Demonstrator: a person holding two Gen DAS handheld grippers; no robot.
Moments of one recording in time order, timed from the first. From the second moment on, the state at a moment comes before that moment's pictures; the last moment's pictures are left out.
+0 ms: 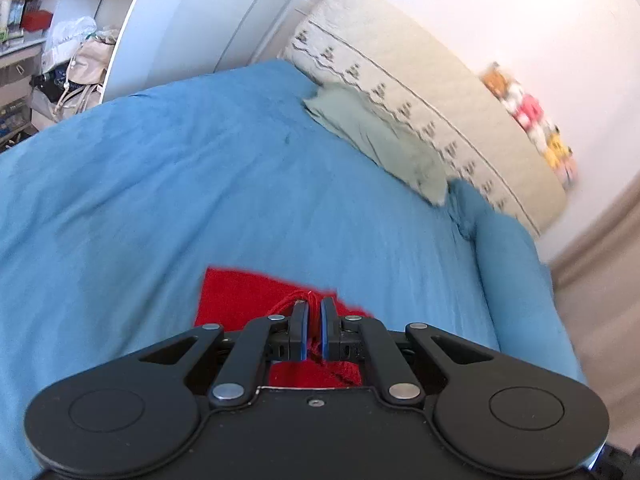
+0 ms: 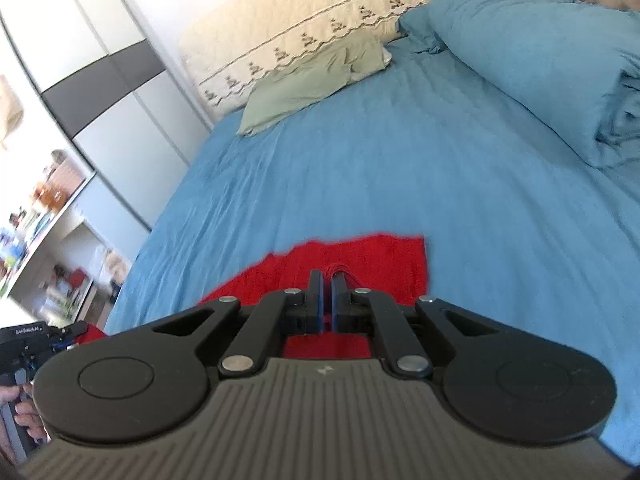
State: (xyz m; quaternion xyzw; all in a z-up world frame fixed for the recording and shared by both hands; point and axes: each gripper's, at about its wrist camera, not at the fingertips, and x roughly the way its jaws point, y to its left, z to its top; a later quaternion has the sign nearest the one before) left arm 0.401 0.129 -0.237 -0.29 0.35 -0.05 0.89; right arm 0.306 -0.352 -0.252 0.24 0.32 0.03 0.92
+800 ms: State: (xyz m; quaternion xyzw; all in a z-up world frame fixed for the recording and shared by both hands) left arm 0.548 0.120 -0.347 -0.23 0.37 -0.01 0.90; right arm 0.527 -0.347 -0.410 0.22 0.40 -0.03 0.89
